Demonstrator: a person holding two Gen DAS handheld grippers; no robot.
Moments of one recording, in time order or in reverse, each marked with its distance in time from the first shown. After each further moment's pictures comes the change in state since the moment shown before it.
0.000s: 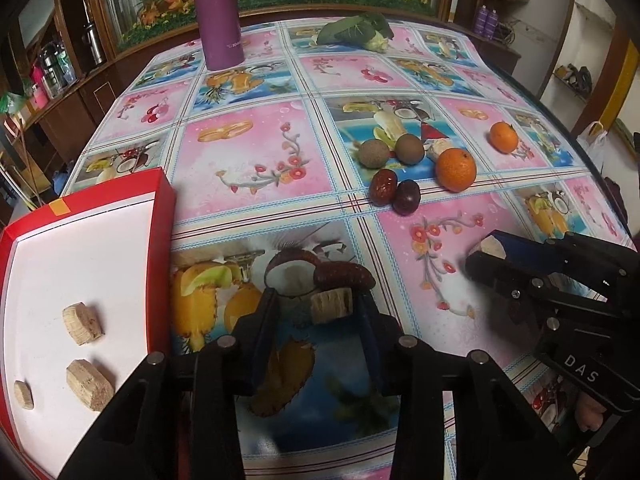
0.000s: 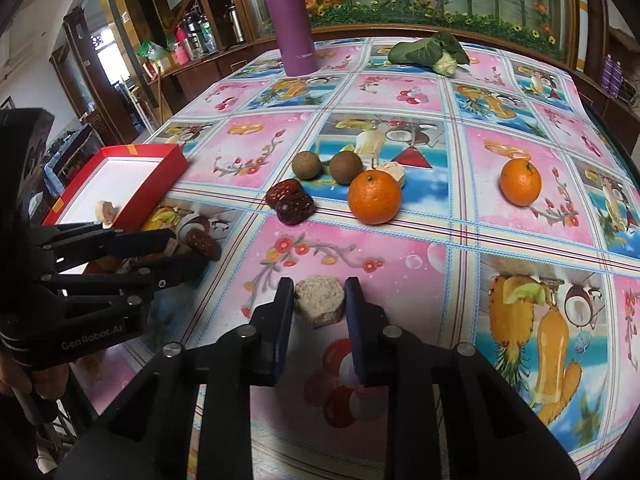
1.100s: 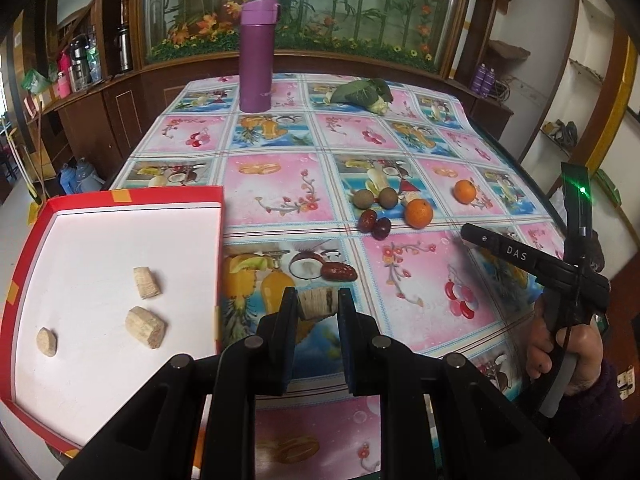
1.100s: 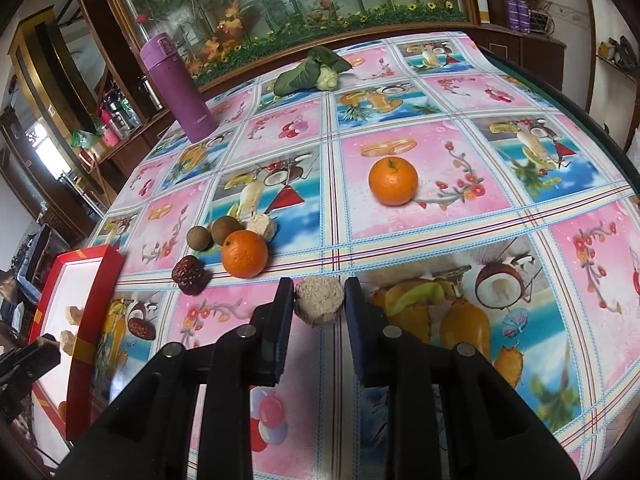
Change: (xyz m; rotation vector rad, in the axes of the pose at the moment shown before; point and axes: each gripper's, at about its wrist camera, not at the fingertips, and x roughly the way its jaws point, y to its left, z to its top) left arm -0.079 0.021 -0.026 -0.119 -0.168 -0.047; right arm -0.019 -0.065 0.005 0.322 -0.114 -0.118
